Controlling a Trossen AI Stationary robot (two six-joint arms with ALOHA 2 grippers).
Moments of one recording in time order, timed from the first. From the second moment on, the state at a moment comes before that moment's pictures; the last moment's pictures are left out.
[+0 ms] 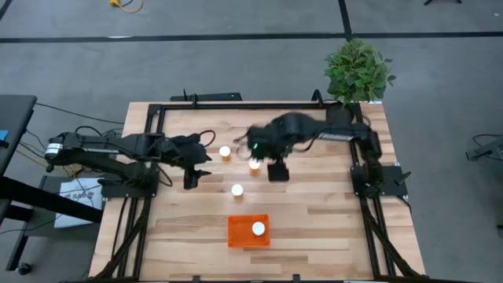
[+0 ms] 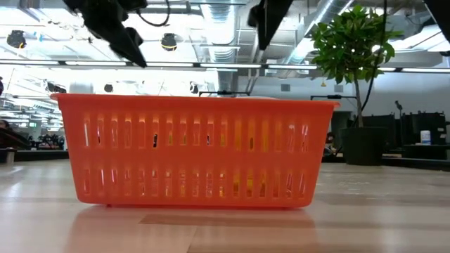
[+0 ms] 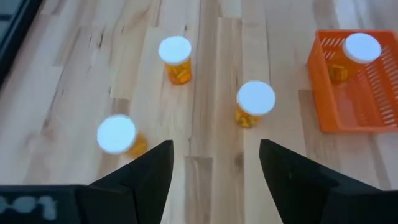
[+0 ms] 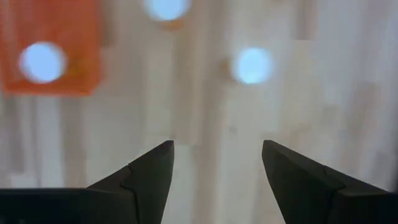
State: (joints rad) left arm 0.02 1.02 0.86 -0.64 -0.04 -0.01; right arm 0.00 2.00 2.19 -1.57 0.02 -0.10
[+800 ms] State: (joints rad) left arm 0.40 1.62 1.31 -1.02 0.26 0.32; right arm -0.27 1.61 2.19 -1.54 0.21 -0.06
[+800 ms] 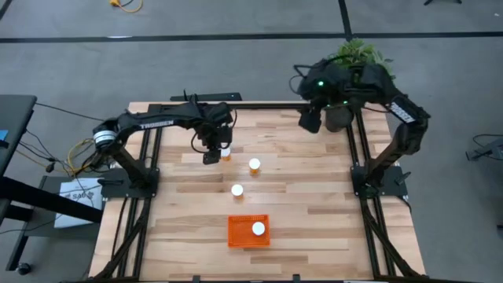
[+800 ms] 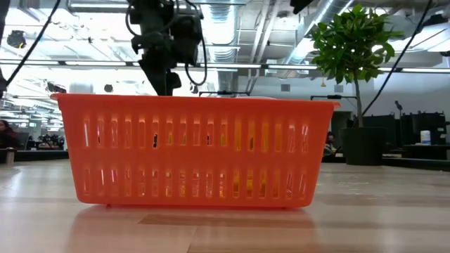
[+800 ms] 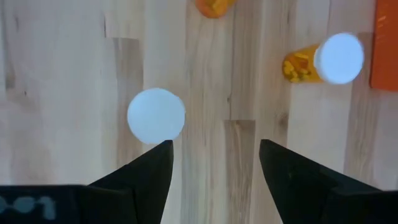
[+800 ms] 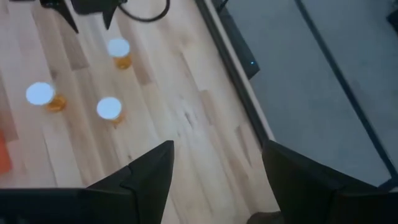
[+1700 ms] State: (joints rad) left arm 0.39 1.64 1.31 -0.98 0.13 0.45; right arm -0.30 1.56 2.19 -1.57 0.21 0.00
